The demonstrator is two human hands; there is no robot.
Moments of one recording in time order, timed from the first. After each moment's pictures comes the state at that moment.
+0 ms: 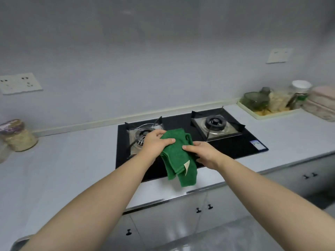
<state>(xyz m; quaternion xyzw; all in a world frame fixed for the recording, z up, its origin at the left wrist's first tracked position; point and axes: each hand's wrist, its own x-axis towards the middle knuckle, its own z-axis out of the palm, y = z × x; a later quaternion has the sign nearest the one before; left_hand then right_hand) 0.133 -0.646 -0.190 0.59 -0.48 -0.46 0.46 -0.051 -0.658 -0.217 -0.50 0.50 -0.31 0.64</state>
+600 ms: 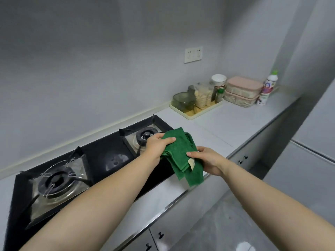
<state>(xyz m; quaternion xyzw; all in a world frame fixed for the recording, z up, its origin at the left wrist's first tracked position) -0.150 -0.768 -0.208 0.49 -0.47 -0.61 0.40 -0.318 -0.696 -0.240 -0.31 0.51 -0.46 0.66</state>
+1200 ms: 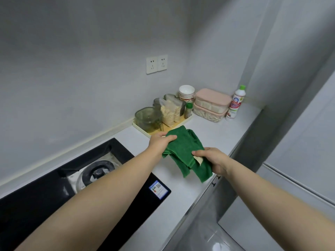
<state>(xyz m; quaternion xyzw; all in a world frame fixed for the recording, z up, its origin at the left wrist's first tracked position) -0.361 -0.929 -0.212 0.43 -0.48 -0.69 0.32 -0.508 -0.805 -0.211 -0.19 0.64 -0.50 0.56</state>
